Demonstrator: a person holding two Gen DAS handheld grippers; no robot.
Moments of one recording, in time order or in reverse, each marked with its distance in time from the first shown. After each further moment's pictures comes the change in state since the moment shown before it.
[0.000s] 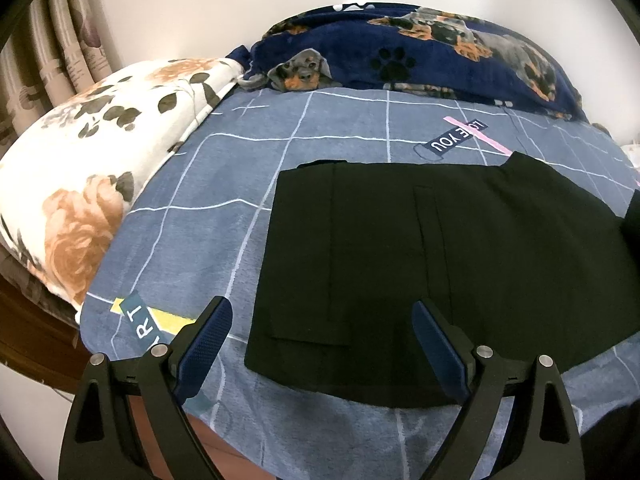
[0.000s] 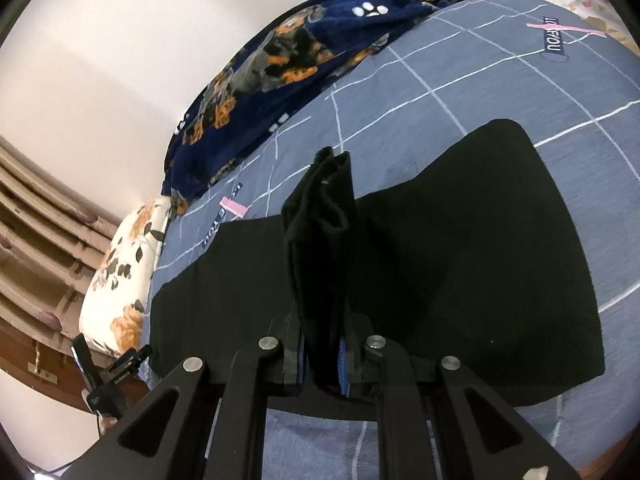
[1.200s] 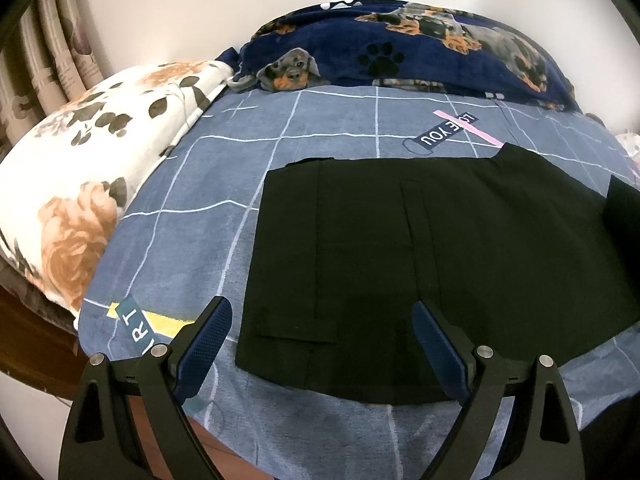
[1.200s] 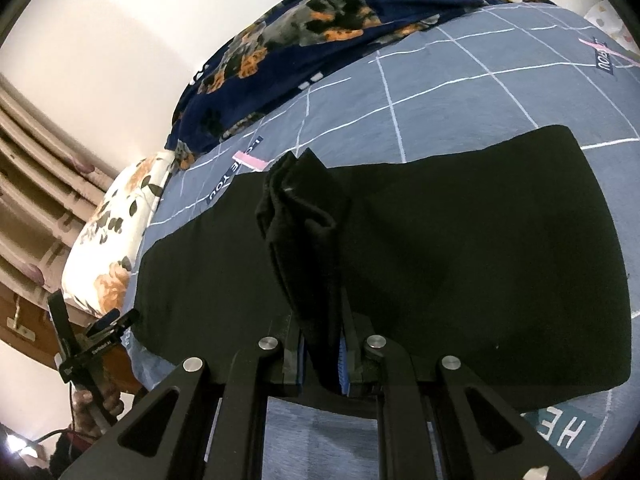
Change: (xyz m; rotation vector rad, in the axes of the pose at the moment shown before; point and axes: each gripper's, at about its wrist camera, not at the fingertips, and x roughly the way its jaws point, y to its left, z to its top) left arm 0.000 -0.007 -0.001 0.032 0.007 -0.012; right arm 0.035 0.041 -0.023 -0.132 0.072 -0.029
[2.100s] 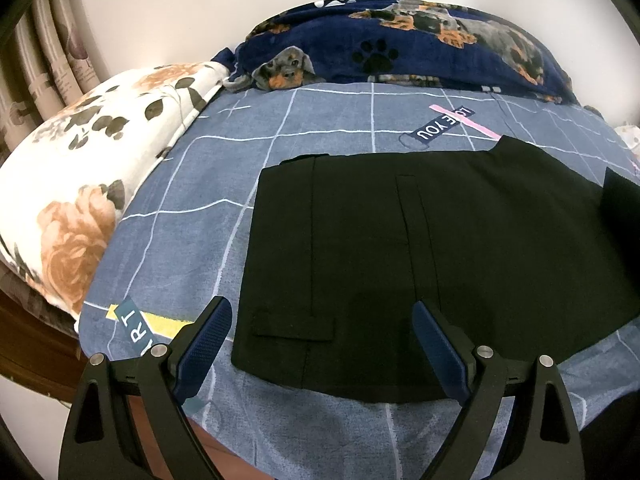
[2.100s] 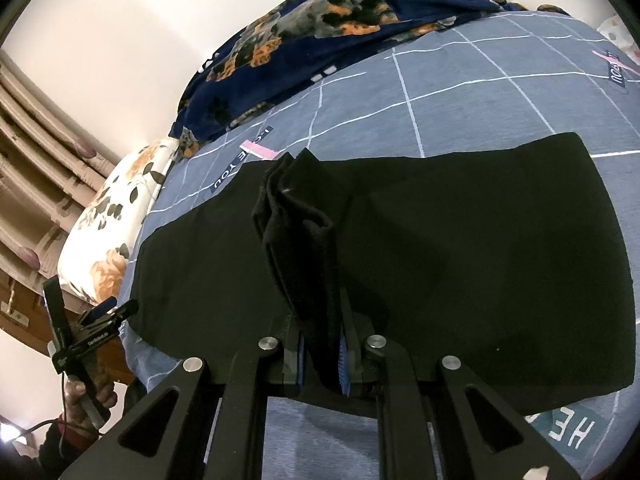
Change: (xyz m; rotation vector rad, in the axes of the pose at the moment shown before) left arm 0.001 -0.003 0.000 0.024 0.005 0.005; right arm 0.005 0.012 -0.005 -0.045 0.008 -0.009
